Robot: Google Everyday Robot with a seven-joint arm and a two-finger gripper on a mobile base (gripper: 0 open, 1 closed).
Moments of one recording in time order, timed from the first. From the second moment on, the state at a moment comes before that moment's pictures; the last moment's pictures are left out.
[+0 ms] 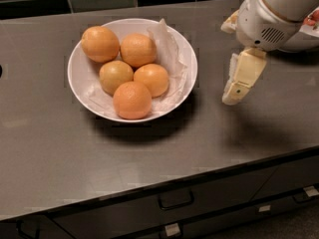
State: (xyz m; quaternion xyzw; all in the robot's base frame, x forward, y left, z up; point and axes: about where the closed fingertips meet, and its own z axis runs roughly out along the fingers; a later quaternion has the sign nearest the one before) arm 0.509 -0.144 0.969 -0.65 0.73 0.00 0.22
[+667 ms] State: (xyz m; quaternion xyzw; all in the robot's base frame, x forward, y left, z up) arm 0.523 -0.090 1.003 -0.70 0.67 0.00 0.27
